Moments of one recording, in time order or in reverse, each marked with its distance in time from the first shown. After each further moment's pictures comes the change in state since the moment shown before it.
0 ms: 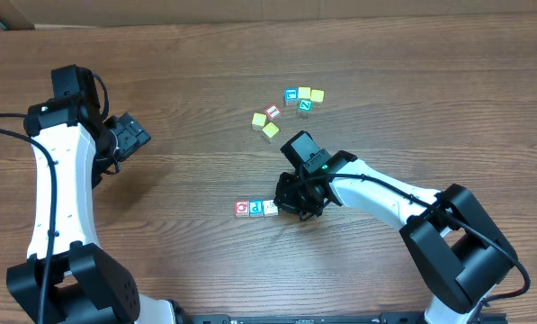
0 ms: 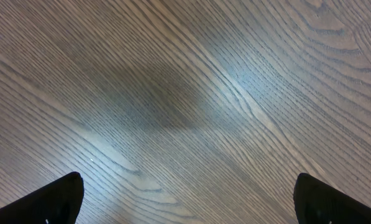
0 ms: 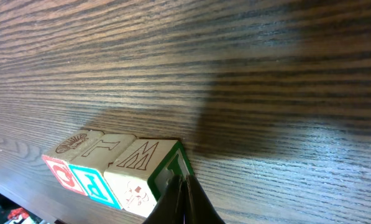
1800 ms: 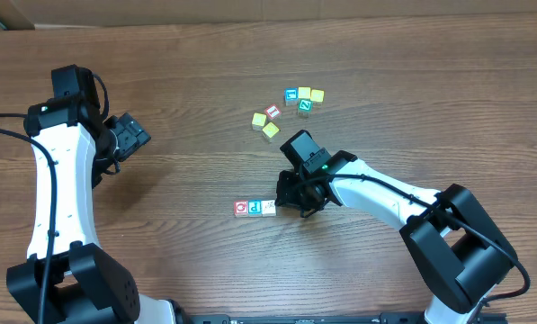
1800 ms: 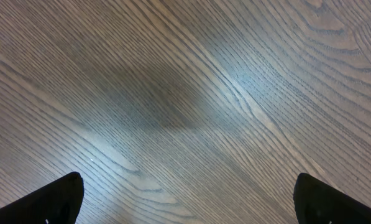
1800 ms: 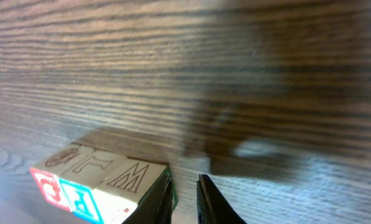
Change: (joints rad) left arm 0.000 0.000 0.000 0.000 0.000 0.000; right arm 0.000 0.000 0.000 0.029 0.085 -0.101
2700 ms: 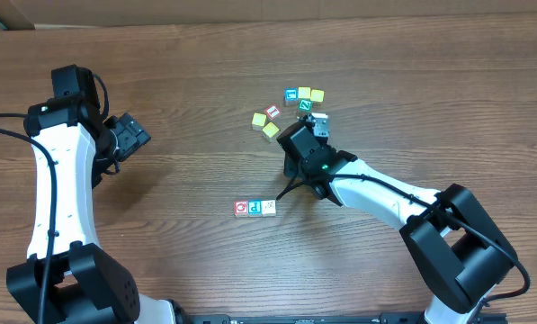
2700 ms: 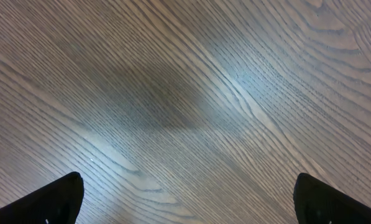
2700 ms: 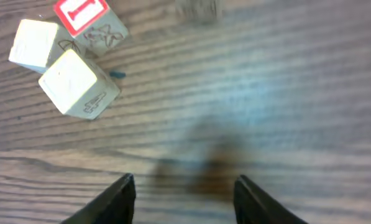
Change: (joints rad) left arm 0.000 0.000 0.000 0.000 0.000 0.000; right arm 0.000 0.000 -0.002 0.240 0.598 -0.166
